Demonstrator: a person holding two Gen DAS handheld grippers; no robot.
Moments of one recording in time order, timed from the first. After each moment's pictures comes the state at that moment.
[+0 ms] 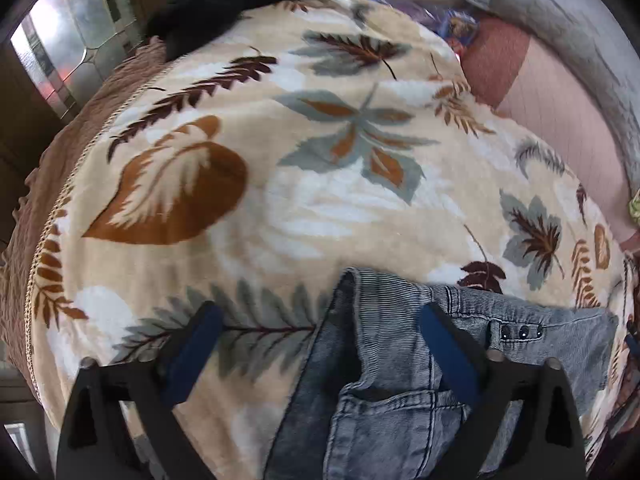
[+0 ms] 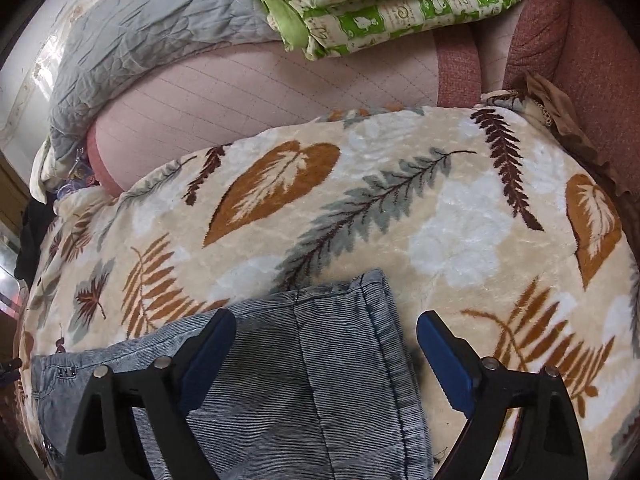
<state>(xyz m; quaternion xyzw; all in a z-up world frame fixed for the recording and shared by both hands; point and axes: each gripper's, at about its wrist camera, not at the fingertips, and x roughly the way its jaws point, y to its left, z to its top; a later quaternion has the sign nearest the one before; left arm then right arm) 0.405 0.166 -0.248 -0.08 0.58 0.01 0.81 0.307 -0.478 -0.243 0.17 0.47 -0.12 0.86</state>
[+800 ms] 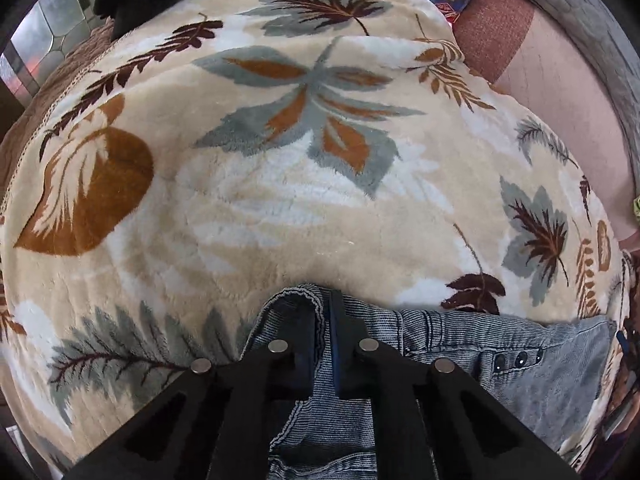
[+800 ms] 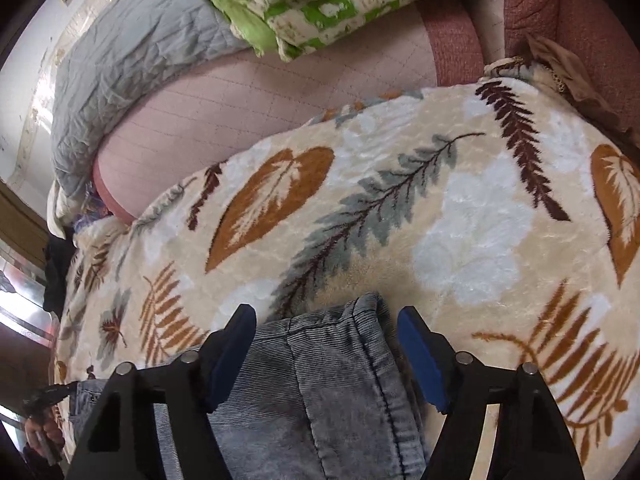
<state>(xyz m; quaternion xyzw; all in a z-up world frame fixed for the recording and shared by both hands) 0.440 0.134 -0.289 -0.09 0.61 -0.01 0.79 0.322 -0.514 -0.260 0.24 0.47 -0.08 0.85</state>
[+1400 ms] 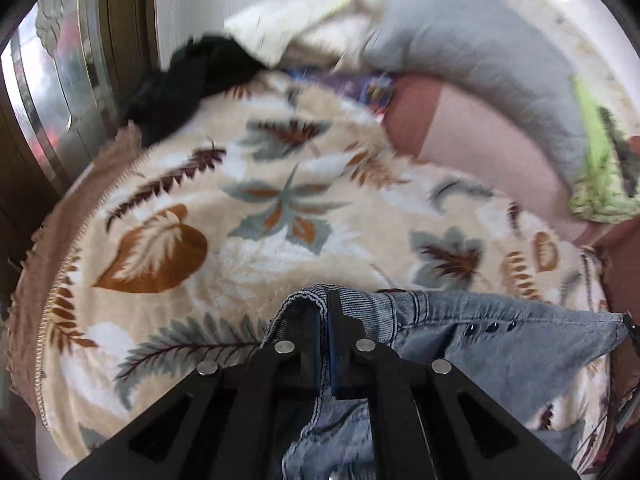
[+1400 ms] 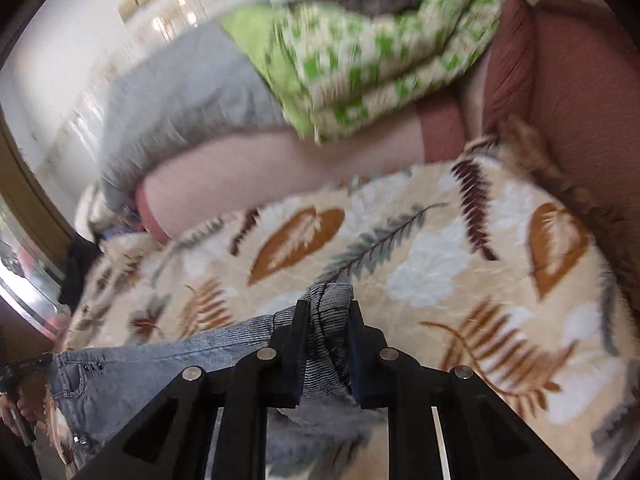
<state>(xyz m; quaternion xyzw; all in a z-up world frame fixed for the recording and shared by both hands) 0.353 0.136 -0.153 -0.07 0.47 -0.05 0.88 0.216 -0.499 -0.154 0.20 0.37 -0.09 0.91</state>
